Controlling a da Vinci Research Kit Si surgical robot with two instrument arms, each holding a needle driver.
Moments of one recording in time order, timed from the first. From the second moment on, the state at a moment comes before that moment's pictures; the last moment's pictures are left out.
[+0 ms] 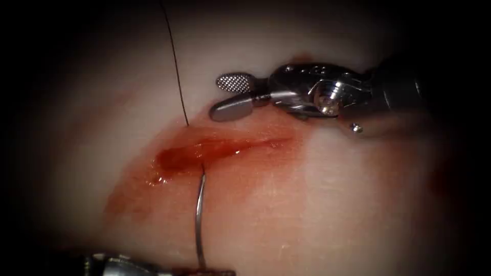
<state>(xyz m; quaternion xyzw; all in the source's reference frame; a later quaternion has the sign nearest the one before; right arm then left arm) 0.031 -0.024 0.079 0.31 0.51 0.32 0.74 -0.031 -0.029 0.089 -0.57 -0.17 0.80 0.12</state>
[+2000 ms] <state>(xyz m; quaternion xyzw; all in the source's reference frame) 0.026 -0.026 0.069 0.46 0.53 0.42 0.58 -0.031 -0.022 0.087 -0.58 0.09 0.81 -0.02</state>
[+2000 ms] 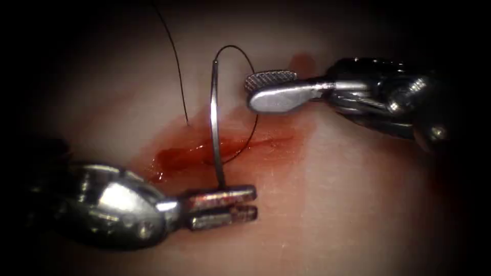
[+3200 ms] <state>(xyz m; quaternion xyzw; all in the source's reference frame) 0.030 -0.028 0.070 0.51 0.53 0.43 0.52 -0.032 -0.022 0.087 -0.59 0.10 0.80 -0.05</state>
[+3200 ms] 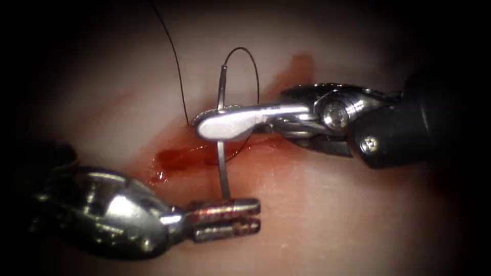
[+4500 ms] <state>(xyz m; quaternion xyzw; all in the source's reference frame) 0.029 -0.026 0.071 0.32 0.63 0.27 0.66 -0.022 -0.021 0.099 -0.44 -0.19 0.82 0.30</state>
